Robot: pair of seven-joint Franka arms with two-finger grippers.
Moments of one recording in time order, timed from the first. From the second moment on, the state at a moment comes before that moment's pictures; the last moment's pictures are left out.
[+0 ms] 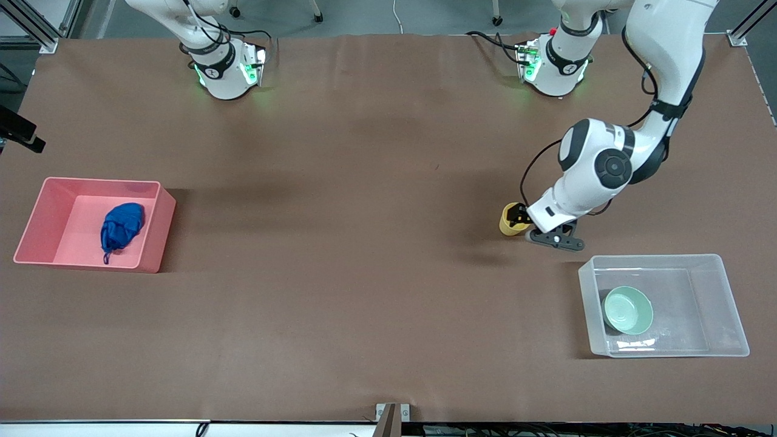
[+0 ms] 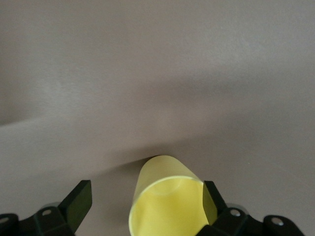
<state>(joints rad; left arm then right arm) 0.06 0.34 -0.36 -2.17 0.00 2.50 -0.06 -0.09 -0.03 -0.04 -1.49 -0.02 1.47 -0.01</state>
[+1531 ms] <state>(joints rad) 0.07 0.37 -0.36 -2.19 0.02 2.49 -0.06 -0.09 -0.03 -0.04 -1.49 -0.02 1.47 -0.01</state>
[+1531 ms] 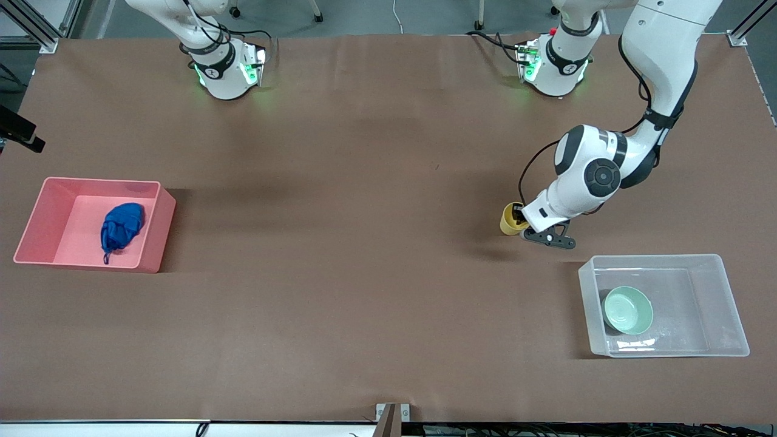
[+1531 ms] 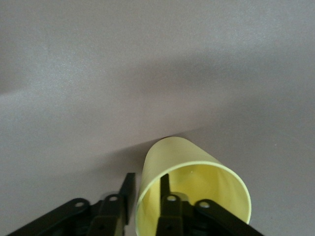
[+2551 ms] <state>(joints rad) 0.24 0.37 -0.35 -1.66 0.03 2.08 0.08 -0.09 -0.03 -0.04 -1.49 -0.02 1.46 -0.01</state>
